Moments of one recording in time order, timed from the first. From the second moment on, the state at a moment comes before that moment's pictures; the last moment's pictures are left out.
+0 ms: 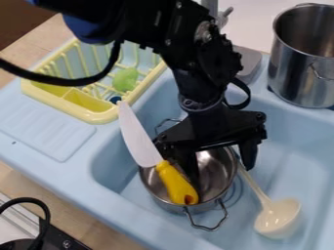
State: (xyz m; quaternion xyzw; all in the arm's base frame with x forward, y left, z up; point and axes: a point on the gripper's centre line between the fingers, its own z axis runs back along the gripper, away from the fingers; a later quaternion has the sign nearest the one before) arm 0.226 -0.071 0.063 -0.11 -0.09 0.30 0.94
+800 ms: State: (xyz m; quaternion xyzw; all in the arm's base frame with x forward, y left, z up) arm 0.209 -0.078 0.109 -0.10 -0.09 0.32 0.94
